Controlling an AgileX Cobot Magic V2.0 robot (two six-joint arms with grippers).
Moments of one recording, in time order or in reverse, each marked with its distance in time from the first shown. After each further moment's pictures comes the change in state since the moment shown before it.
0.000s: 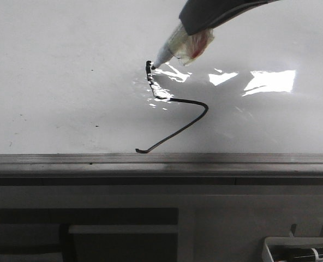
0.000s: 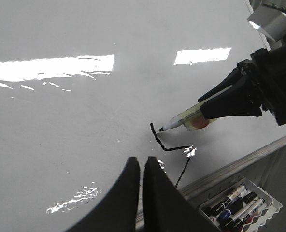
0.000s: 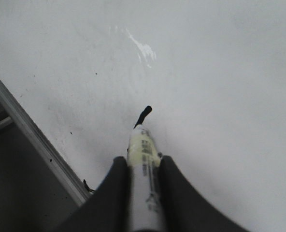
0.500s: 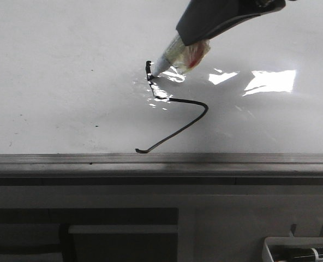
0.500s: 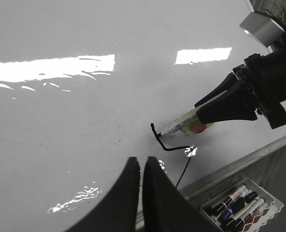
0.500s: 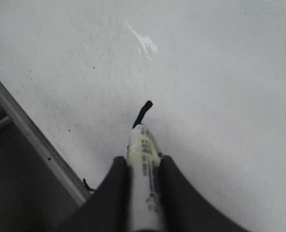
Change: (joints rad) left arm 0.000 0.000 0.000 0.004 0.000 0.000; right arm -0.012 0.028 -0.001 0.009 -0.005 0.007
